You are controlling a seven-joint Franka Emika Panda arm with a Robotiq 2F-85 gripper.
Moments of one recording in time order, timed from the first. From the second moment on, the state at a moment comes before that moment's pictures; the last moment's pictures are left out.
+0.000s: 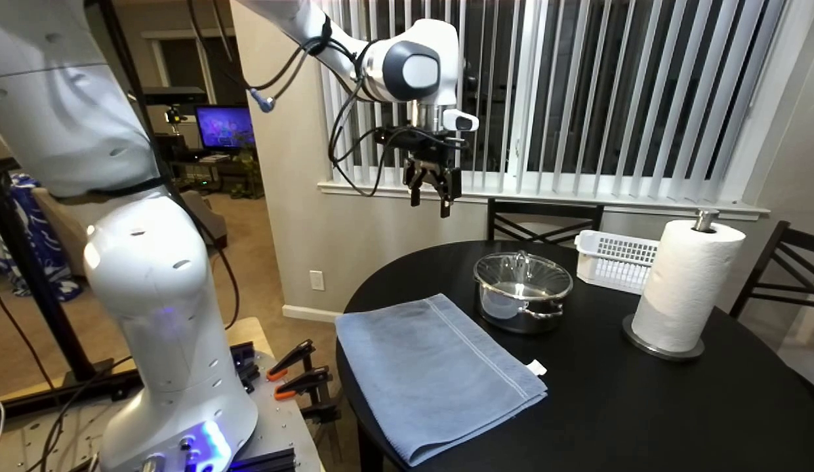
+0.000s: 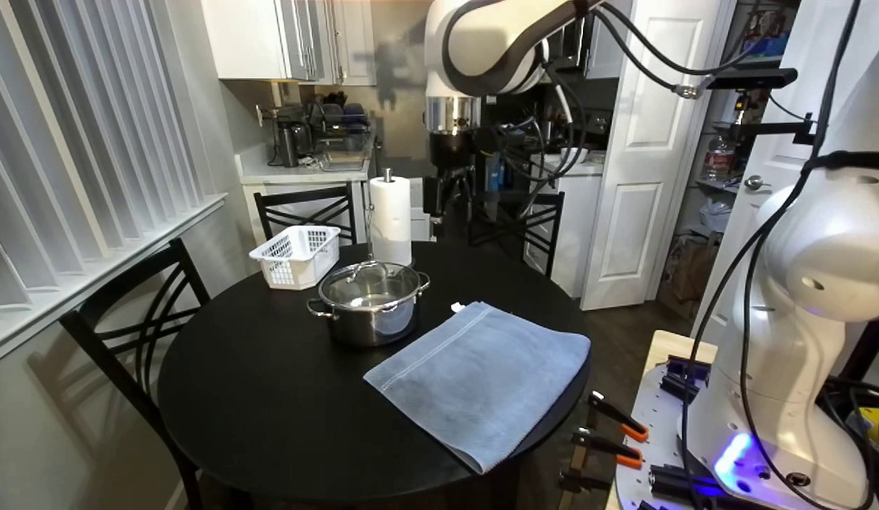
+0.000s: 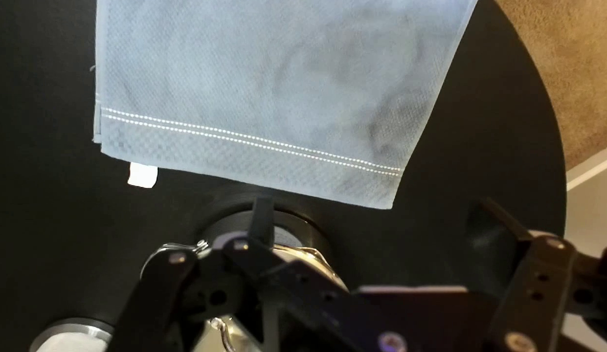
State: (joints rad) arm 0.06 -0.19 0.04 -2.28 0.01 2.10 -0.01
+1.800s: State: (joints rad) arm 0.07 0.13 0.05 -1.93 -0.10 2.09 -0.20
